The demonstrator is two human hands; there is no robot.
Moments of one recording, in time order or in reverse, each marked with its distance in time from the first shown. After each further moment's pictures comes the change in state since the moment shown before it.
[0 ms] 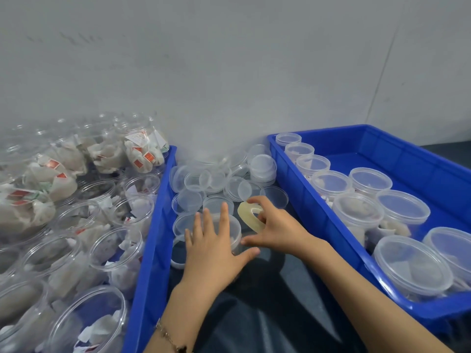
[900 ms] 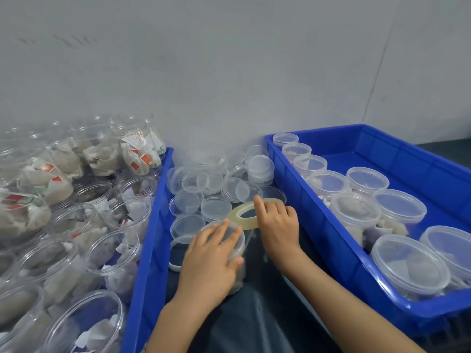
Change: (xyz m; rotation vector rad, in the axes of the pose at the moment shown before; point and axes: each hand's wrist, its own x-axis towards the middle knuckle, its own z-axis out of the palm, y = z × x) left_hand -0.018 -0.004 -0.010 -0.056 -0.045 0.153; right_hand 0.007 0.006 0.032 -0.925 0.684 -0.008
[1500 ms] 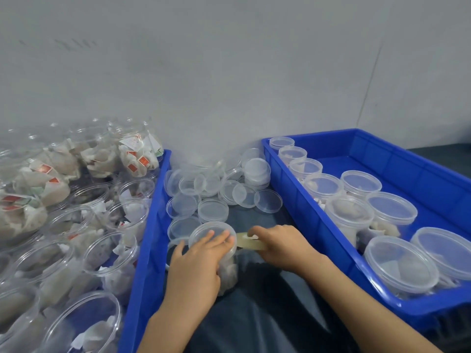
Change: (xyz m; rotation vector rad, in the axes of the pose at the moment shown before) left_hand -0.016 0.000 -0.014 0.078 0.018 0.008; right_hand -0.010 0.032 -0.018 0.381 -0.622 -0.314
